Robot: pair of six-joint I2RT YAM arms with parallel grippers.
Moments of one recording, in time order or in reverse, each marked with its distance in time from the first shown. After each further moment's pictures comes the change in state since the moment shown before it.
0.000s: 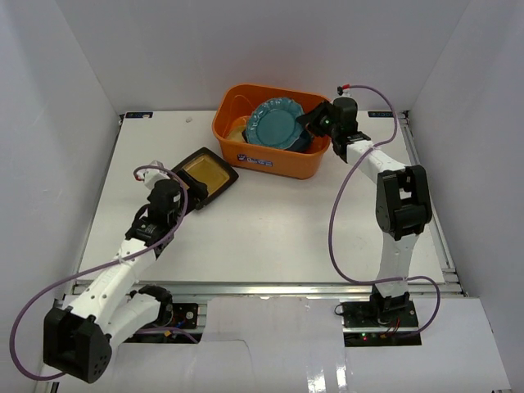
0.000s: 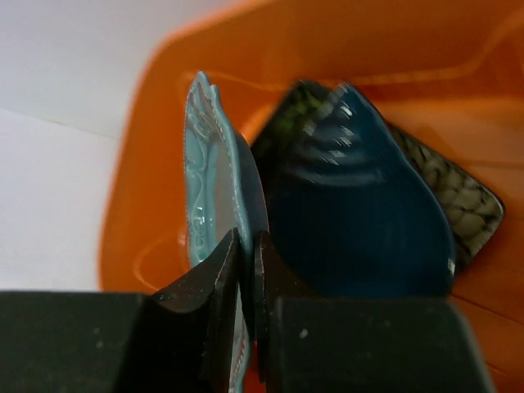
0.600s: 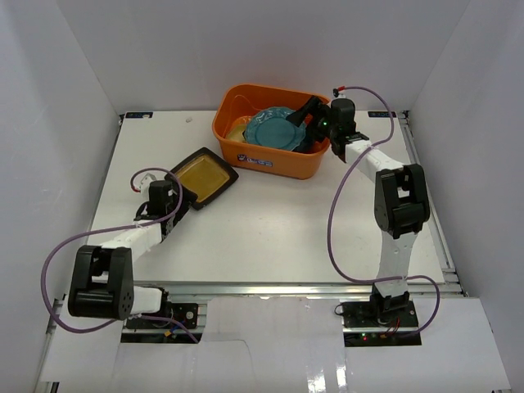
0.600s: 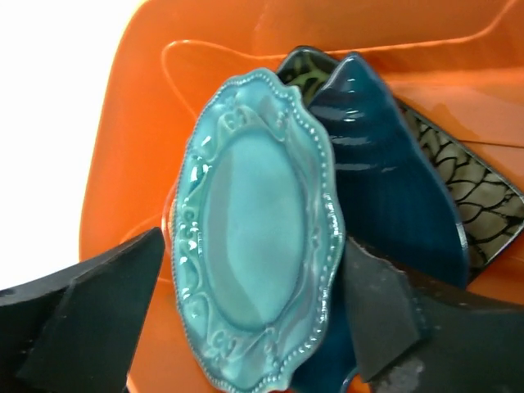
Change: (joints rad) left arm 0.267 0.396 -0.105 0.275 0.176 -0.080; right arm -0.008 0.063 0.022 -0.051 -0.048 -0.022
